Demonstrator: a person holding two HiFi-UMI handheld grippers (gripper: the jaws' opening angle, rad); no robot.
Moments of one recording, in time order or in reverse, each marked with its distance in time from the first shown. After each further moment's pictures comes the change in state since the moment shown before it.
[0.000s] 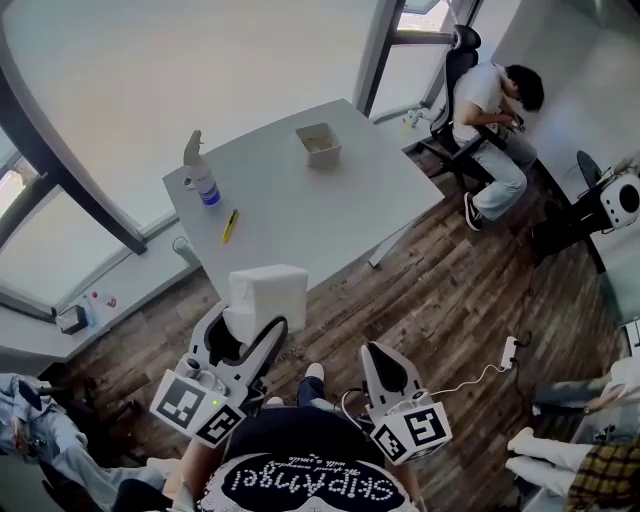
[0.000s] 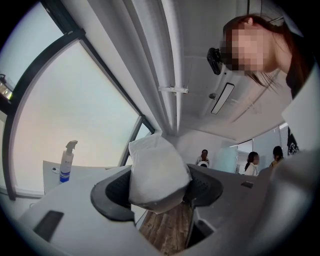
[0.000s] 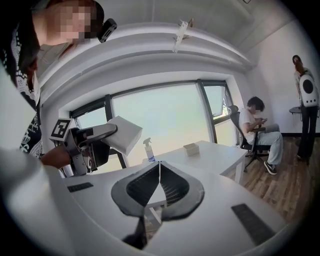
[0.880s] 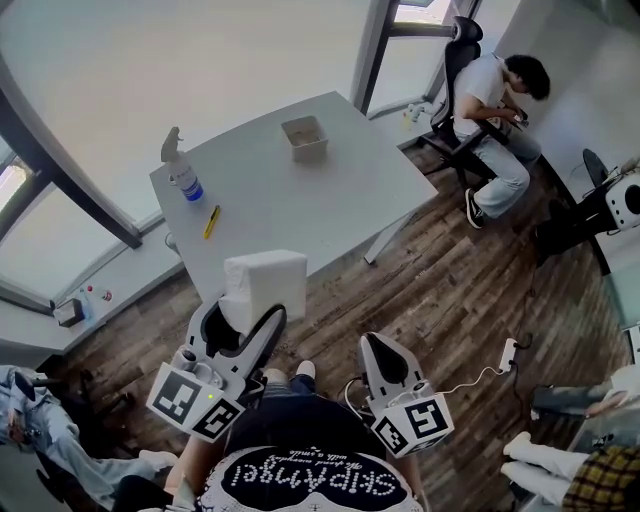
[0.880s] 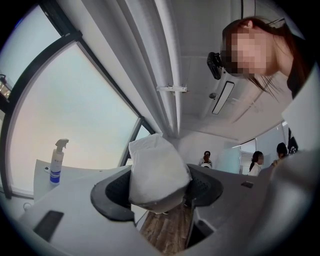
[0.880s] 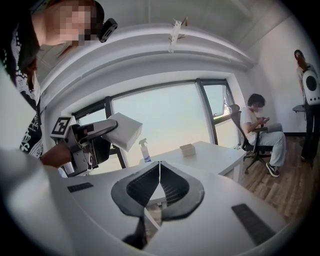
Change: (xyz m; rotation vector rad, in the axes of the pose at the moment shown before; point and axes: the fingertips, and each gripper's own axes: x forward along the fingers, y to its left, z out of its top) left arm 0.049 -0.031 -0.010 0.018 -0.040 0.023; right arm -0.003 -0.060 0.004 -0.002 -0.002 0.041
